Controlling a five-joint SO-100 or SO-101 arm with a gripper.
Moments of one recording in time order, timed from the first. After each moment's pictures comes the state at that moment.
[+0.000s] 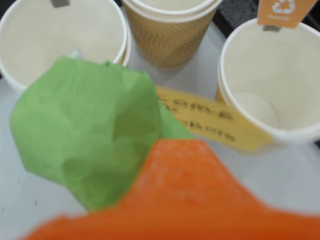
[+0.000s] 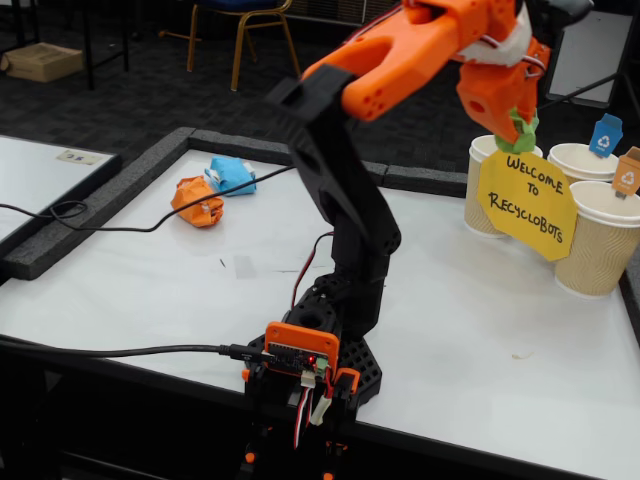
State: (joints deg) arm 33.6 117.5 97.6 75.6 -2.5
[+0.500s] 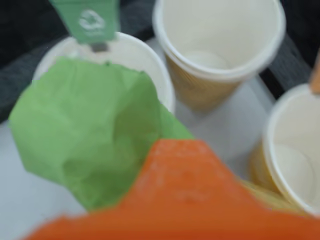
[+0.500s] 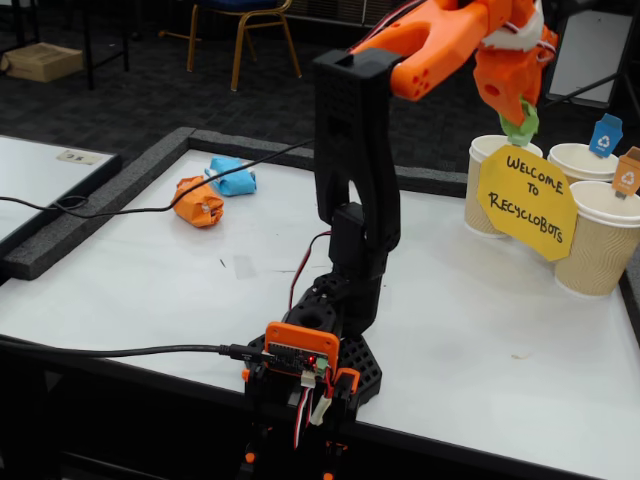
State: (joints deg) arm 27.6 100.4 78.2 76.7 -2.5
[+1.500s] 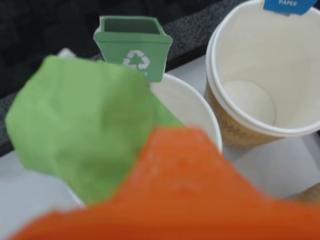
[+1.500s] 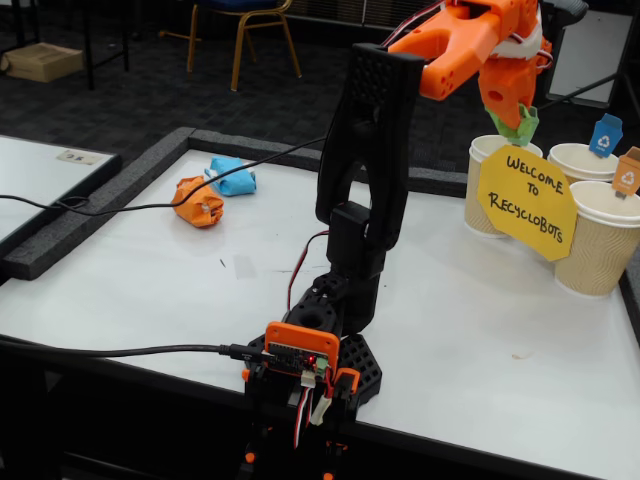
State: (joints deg) arm 24.7 83.8 65.3 74.4 -4.0
